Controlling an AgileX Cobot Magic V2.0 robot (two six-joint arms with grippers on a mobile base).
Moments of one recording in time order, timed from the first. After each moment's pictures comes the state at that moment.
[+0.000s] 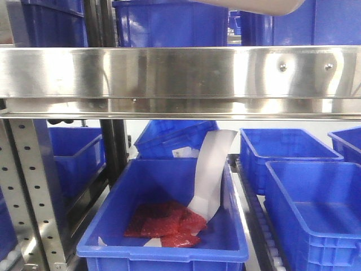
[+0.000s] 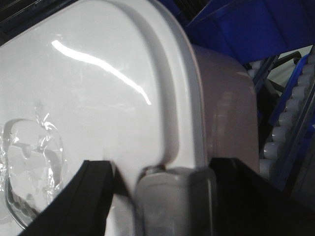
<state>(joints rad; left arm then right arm) -0.08 1.49 -1.47 -1.58 1.04 0.91 -0.28 1.41 -1.32 1.44 1.05 -0.77</state>
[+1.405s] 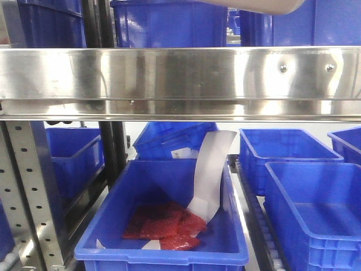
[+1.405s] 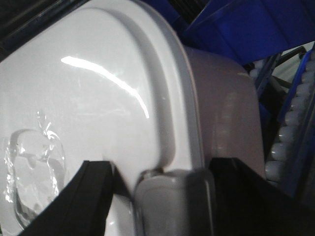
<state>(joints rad) -0.08 1.49 -1.50 -1.57 1.04 0.87 -0.28 1.41 -1.32 1.47 1.04 -0.70</state>
